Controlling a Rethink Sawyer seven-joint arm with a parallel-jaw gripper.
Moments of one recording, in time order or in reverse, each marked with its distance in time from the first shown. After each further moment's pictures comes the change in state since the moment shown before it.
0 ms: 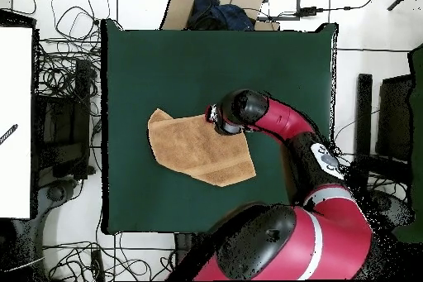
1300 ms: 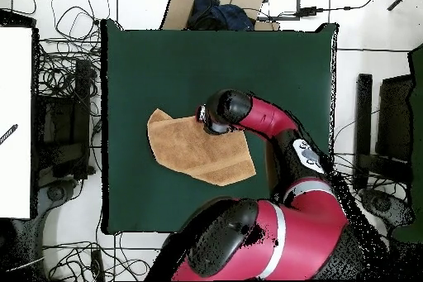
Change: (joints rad) arm 0.089 0.020 -0.062 -0.012 0.061 -0.040 0.000
